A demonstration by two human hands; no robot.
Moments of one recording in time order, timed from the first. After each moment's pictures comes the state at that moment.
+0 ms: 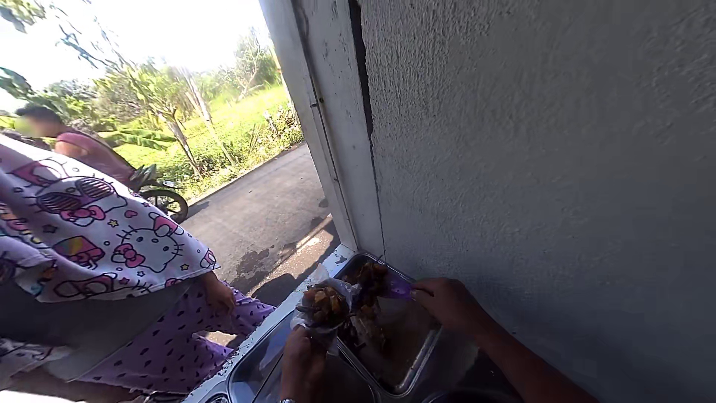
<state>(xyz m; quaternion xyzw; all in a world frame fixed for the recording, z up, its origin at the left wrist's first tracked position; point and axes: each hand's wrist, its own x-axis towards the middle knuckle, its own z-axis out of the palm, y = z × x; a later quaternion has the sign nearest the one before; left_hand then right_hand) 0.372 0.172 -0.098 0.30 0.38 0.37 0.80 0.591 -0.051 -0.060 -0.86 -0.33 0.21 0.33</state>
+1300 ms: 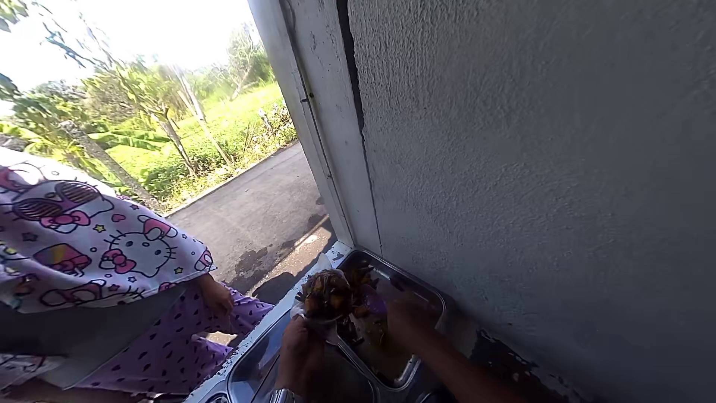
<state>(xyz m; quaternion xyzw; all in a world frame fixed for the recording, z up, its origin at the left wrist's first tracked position) 0.380 0.173 -0.088 0.33 0.36 0.35 0.80 0.536 0.012 -0.121 -0.89 -0.35 0.26 0.11</state>
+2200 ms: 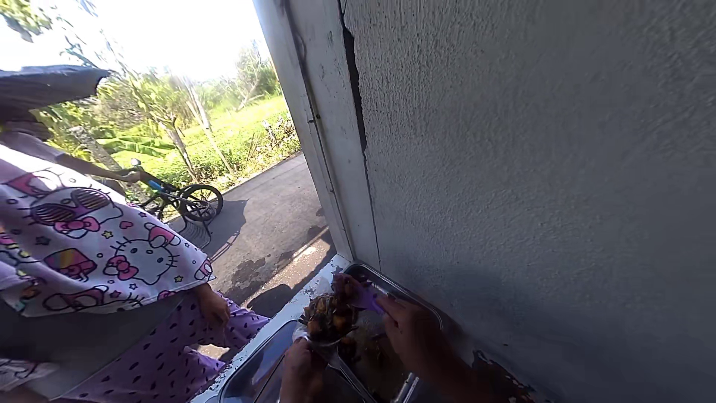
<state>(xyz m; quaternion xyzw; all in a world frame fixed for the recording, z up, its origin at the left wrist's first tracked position) 0.378 0.166 -0.110 0.33 0.41 0.33 0.78 0.520 -0.024 -0.054 -0.83 -0.41 0.03 0.38</state>
